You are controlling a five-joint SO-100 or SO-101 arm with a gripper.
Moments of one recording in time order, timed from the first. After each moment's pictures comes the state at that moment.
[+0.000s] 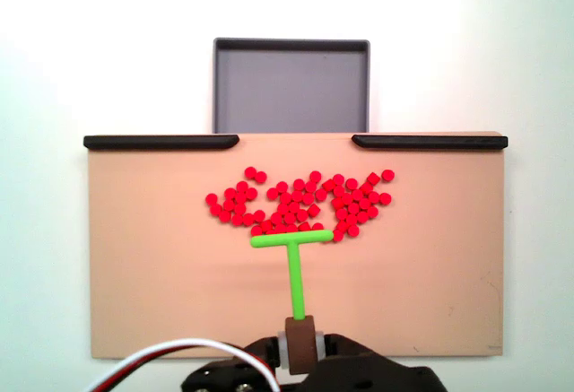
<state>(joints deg) 3.4 91.4 82.3 96.3 -94.8</state>
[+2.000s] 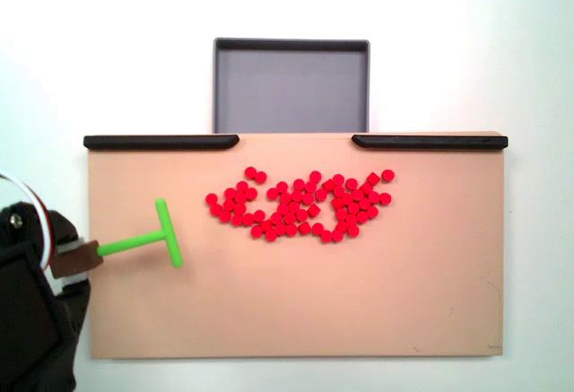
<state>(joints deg) -22.2 66.7 61.1 91.6 9.8</state>
